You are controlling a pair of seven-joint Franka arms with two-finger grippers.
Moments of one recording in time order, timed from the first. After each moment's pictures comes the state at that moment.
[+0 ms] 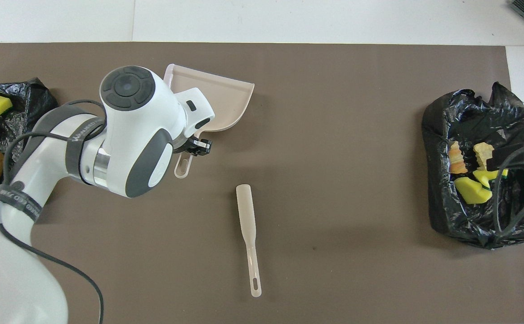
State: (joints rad) left arm -0.55 0.41 0.00 -1.64 -0.07 2.08 -0.34; right arm -0.03 -0.07 -0.05 -1.65 0.02 1.55 0.03
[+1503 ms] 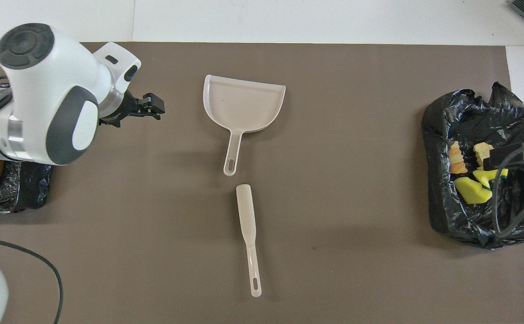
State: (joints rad) left arm -0.10 0.17 0.08 -1.54 -0.07 1.69 0.01; right arm -0.03 -0.08 -0.05 -1.65 0.02 1.55 0.03
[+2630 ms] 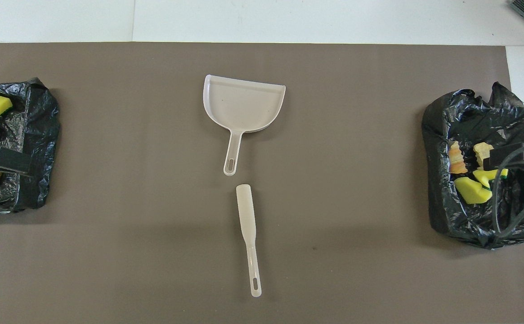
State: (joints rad) left arm -0.09 -0.05 0.07 -1.61 -0.03 1.48 0.06; right arm -0.03 -0.08 -0.05 -1.65 0.02 1.55 0.03
